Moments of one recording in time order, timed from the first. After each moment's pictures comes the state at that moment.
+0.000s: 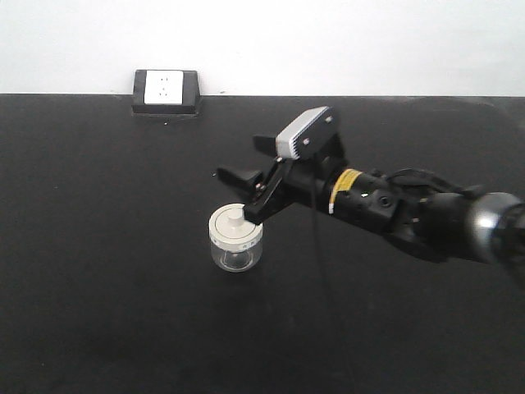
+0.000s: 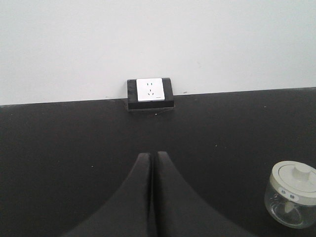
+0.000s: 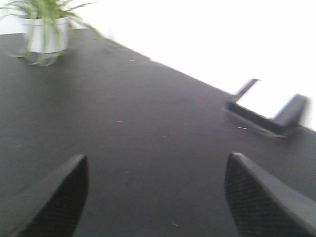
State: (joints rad) left arm -0.08 0.45 -0.42 0.04 0.18 -0.03; right arm 0.40 1.78 -0.98 -0.78 -0.75 0.51
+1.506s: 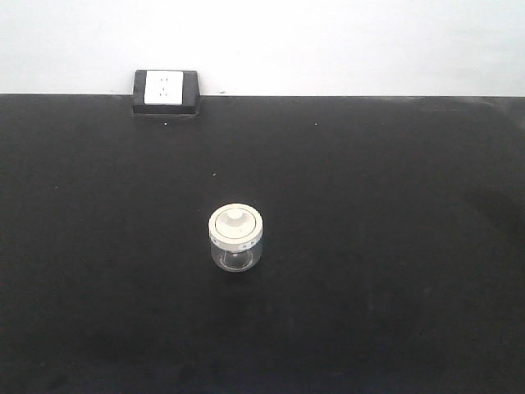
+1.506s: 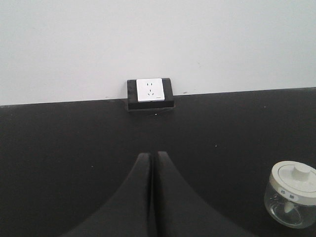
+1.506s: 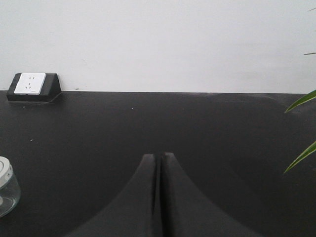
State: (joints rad) left arm -0.08 0.45 -0.42 0.04 0.18 -0.03; right arm 0.17 0.38 -0.34 -0.55 0.21 0.55
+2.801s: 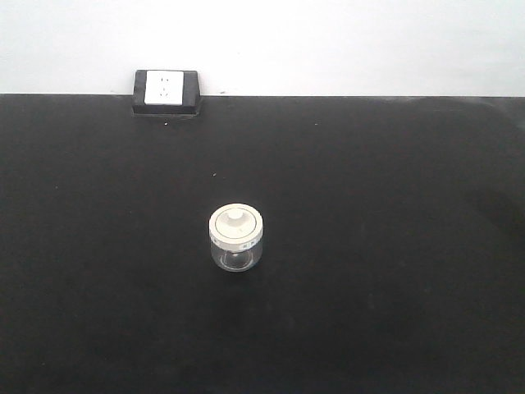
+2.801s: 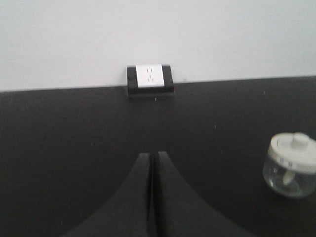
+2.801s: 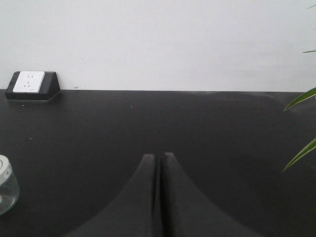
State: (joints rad) left arm -0.08 0.27 -0.24 0.03 0.19 -0.03; right arm 0.17 0.37 -0.34 -0.55 0.22 0.55
